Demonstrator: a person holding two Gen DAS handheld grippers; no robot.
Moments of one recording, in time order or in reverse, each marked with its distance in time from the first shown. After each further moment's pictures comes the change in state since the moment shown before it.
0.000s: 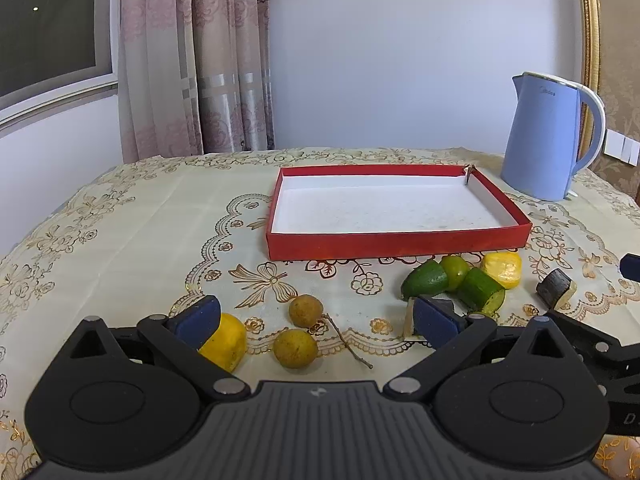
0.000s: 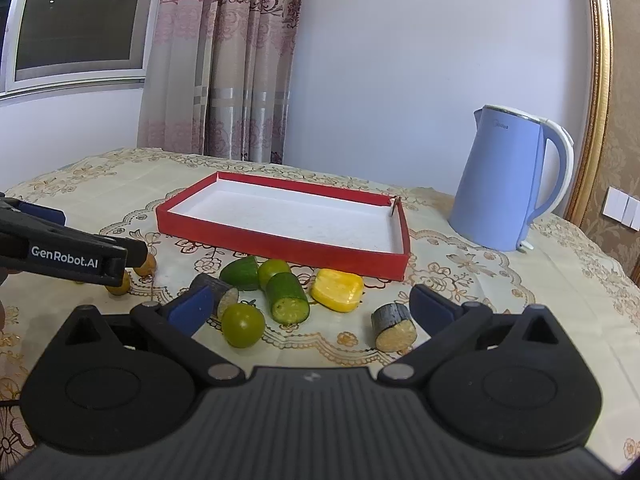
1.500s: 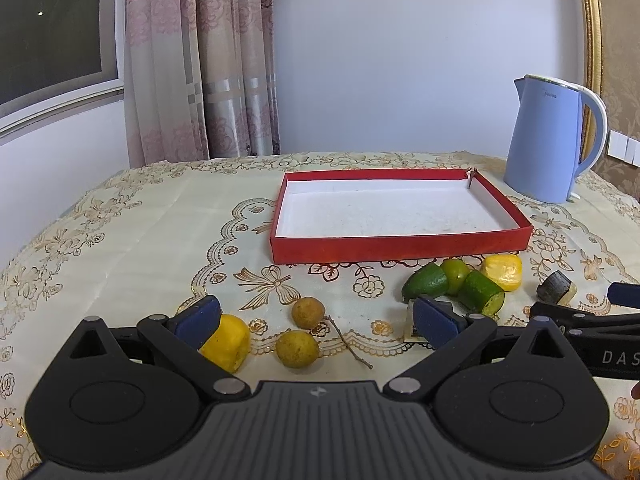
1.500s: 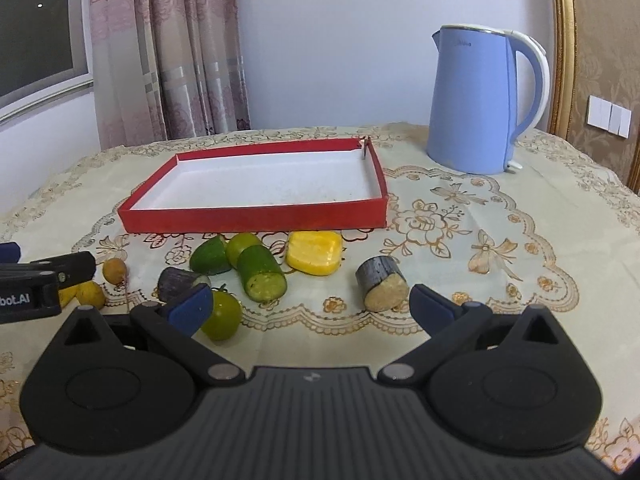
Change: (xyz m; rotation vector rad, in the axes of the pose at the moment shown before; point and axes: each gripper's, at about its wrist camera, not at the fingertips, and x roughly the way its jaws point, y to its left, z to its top) left arm -0.007 -0.002 -0.001 0.001 -0.011 0.017; right arm 0.030 -0.025 -0.003 0.215 0.143 -0.044
